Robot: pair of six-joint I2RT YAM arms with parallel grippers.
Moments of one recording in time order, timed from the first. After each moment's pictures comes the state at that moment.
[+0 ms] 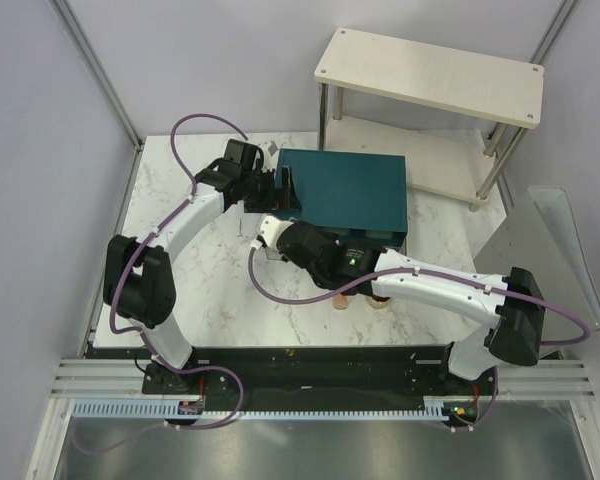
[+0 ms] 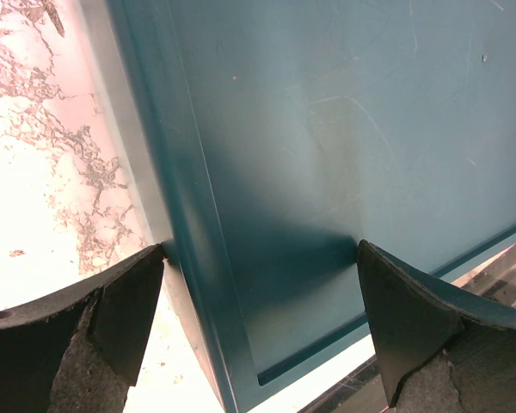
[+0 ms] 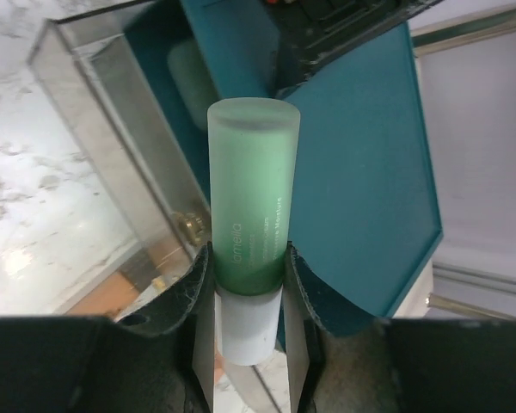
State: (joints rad) left arm -0.39 1.73 1.41 -0.53 0.32 -0.35; right arm 1.16 1.54 1.36 -0.55 0.65 -0.37
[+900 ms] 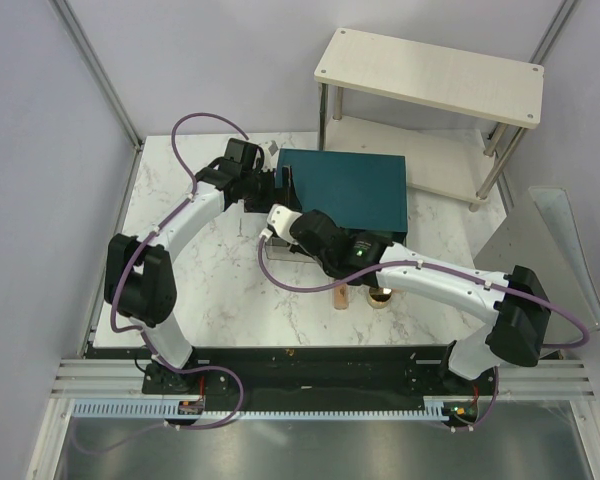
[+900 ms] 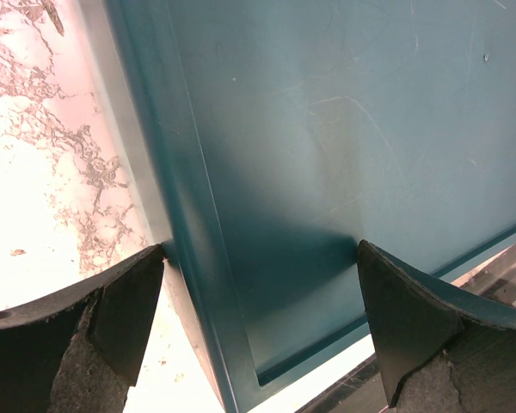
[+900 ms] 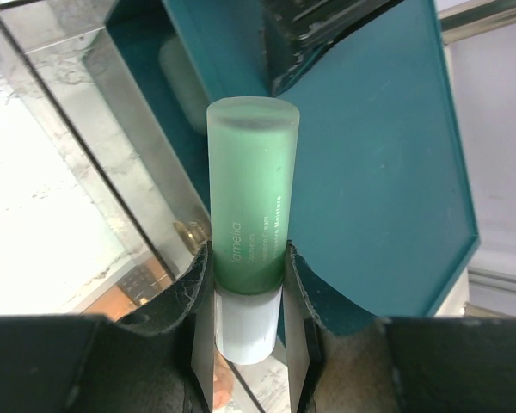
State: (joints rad) left arm -0.39 1.73 1.42 -0.54 0.33 -0.35; right arm 1.05 1.53 1.28 -0.44 0.55 -0.40
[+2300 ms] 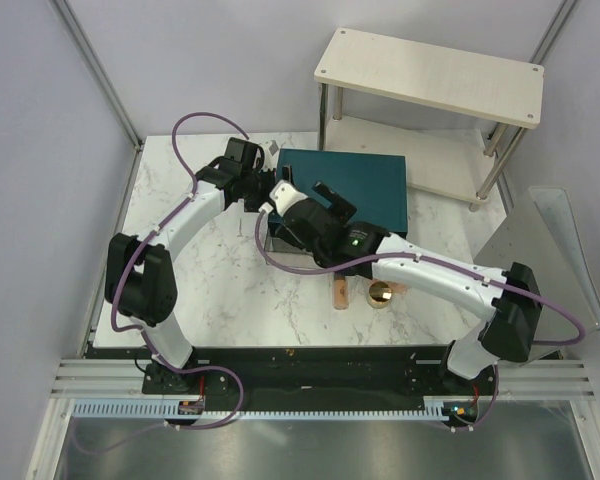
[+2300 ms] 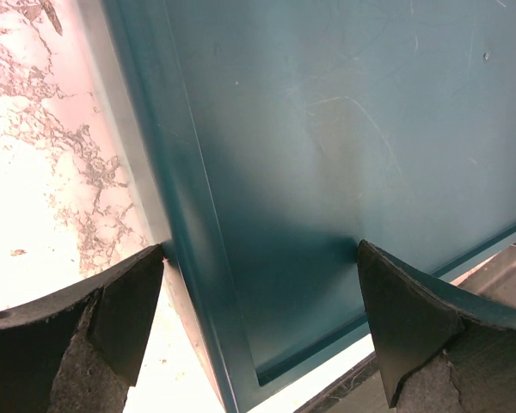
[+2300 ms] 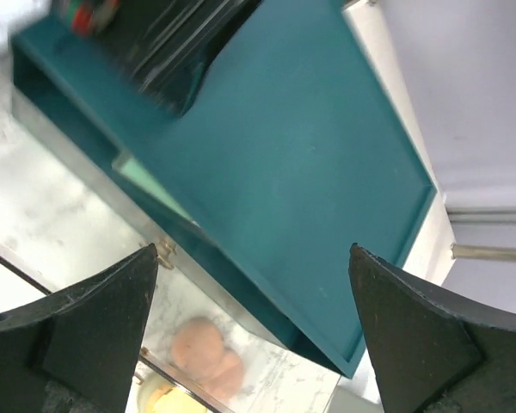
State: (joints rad) left arm -0.38 1.74 1.43 -0.55 0.33 -0.34; right arm 1.05 1.58 1.39 -0.52 0.72 -0.26
